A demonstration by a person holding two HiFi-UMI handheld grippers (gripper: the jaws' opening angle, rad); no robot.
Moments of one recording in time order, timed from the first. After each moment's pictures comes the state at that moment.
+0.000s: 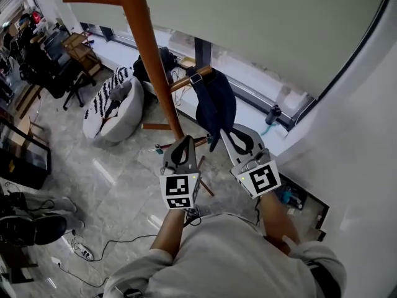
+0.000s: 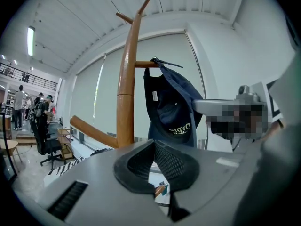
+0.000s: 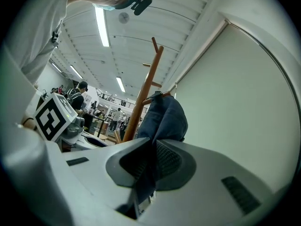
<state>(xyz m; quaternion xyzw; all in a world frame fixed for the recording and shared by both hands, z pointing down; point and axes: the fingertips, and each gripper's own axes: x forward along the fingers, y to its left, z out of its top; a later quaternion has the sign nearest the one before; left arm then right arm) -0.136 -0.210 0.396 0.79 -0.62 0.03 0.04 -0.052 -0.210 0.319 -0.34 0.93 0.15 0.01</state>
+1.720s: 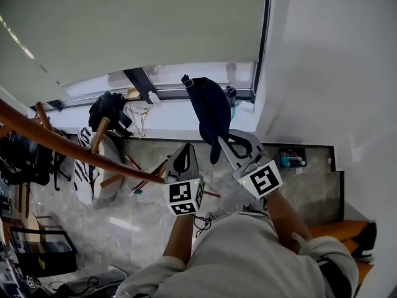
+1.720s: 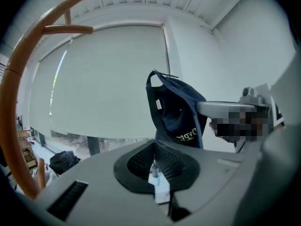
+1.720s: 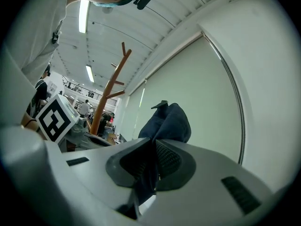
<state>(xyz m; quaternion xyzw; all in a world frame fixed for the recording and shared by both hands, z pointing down) 0.035 -0.239 0.407 0.89 -0.44 0.07 0.04 0.115 -0.201 0.339 -0.53 0.84 0.11 0.00</state>
